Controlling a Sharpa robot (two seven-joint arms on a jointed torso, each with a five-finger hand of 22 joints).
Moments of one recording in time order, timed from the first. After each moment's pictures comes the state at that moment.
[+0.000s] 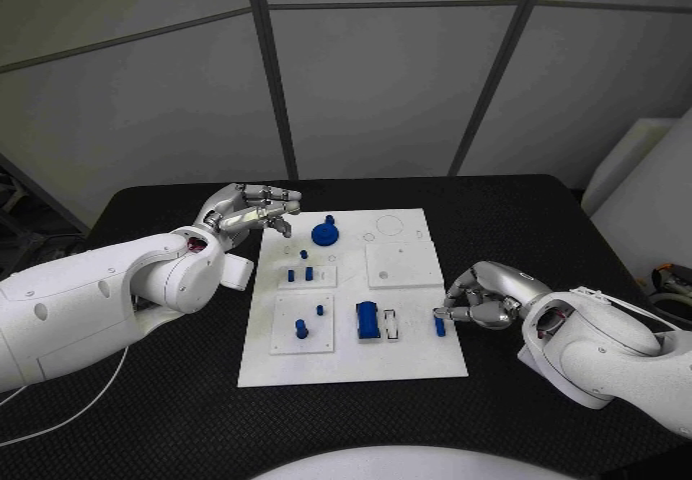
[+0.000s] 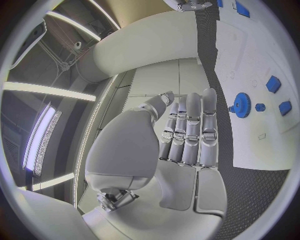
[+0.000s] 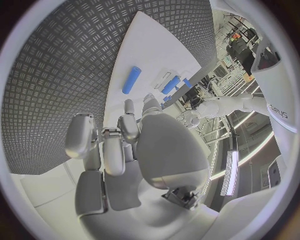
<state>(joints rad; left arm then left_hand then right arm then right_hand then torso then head) 1.12 -0.91 0.01 1.50 -0.14 -0.27 0.33 1.36 -0.14 0.38 -0.06 0.29 1.02 0.18 0.15 0.07 1.06 0.10 0.41 0.11 1.05 0.03 1.05 0.36 0.18 1.04 0.13 0.56 0.93 0.97 -1.11 0.00 1.89 -1.46 -0.41 -0.43 1.41 0.01 -0.18 0.29 0.27 1.04 0.09 0.26 0.32 1.37 0.02 1.17 1.24 1.47 -0.04 1.53 1.31 0.09 1.35 0.07 1.33 1.26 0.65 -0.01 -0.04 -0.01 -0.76</state>
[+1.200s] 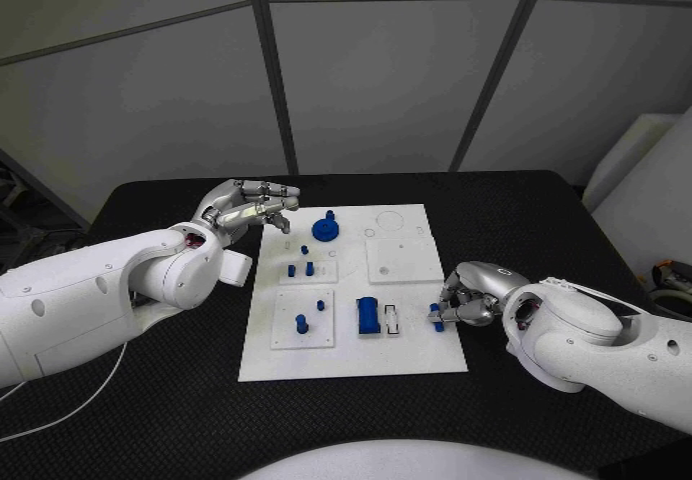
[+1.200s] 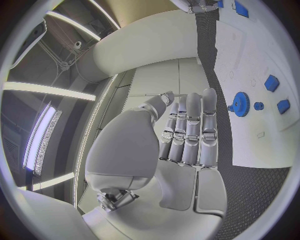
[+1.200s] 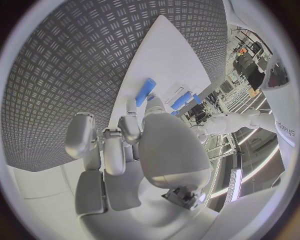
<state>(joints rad) 1.12 -0.91 0.01 1.50 -0.14 -0.27 0.33 1.36 -0.14 0.38 -0.06 0.29 1.02 0.18 0.15 0.07 1.06 0.10 0.41 0.11 1.05 0.03 1.05 0.36 0.18 1.04 0.13 0.56 0.93 0.96 -1.02 0.00 1.82 -1.58 -0.27 -0.53 1.40 -0.02 -0.22 0.27 0.31 1.06 0.08 0.26 0.36 1.37 0.01 1.17 1.24 1.47 -0.05 1.52 1.31 0.09 1.35 0.07 1.32 1.25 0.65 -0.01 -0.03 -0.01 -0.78</state>
